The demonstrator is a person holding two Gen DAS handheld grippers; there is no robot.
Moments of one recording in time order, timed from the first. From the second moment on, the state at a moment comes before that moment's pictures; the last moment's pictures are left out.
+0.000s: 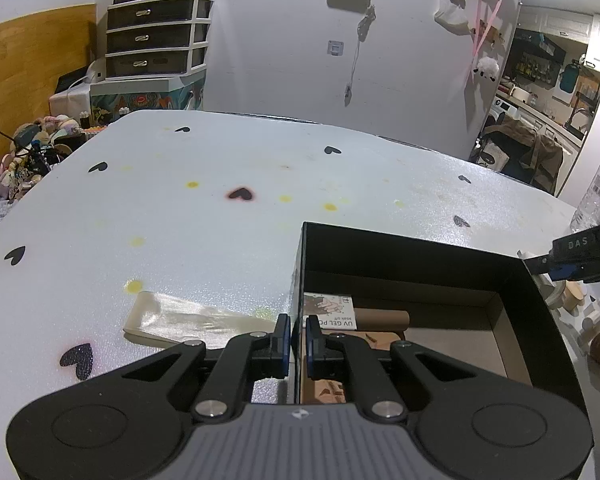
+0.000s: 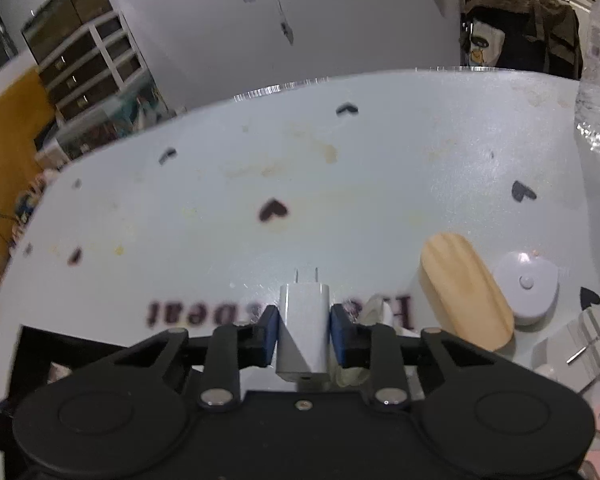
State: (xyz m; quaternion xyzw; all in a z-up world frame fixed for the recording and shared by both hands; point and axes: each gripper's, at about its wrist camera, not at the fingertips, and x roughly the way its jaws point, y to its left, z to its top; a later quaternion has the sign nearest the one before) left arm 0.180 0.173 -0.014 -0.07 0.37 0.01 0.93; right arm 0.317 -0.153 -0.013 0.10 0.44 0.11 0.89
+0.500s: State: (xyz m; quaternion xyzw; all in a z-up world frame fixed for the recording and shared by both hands) left arm 0.180 0.173 -0.013 -0.07 0.36 0.01 0.93; right arm 0.261 -0.081 0.037 0.04 0.44 0.27 0.85
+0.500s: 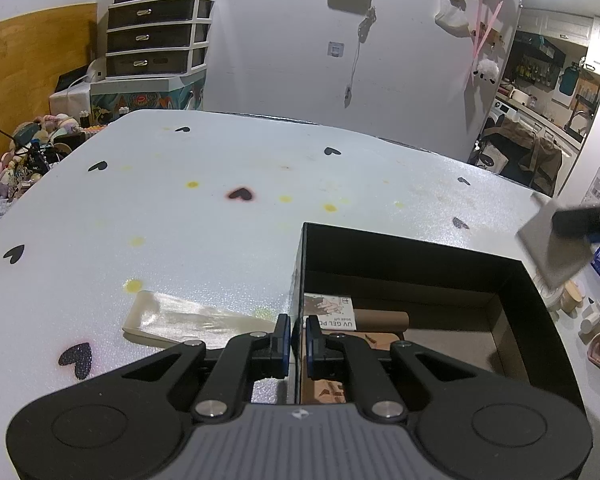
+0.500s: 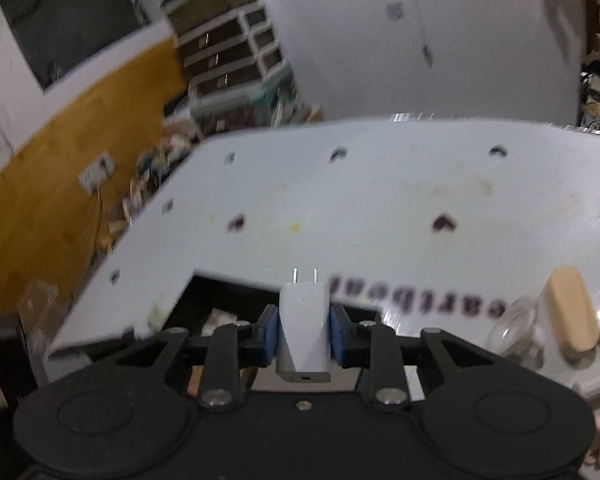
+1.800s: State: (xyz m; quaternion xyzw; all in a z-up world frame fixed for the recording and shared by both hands) left arm 0.176 0.176 -0.014 -0.08 0.36 0.00 0.93; right arm 0.239 -0.030 0.019 -0.27 0.39 0.33 0.82
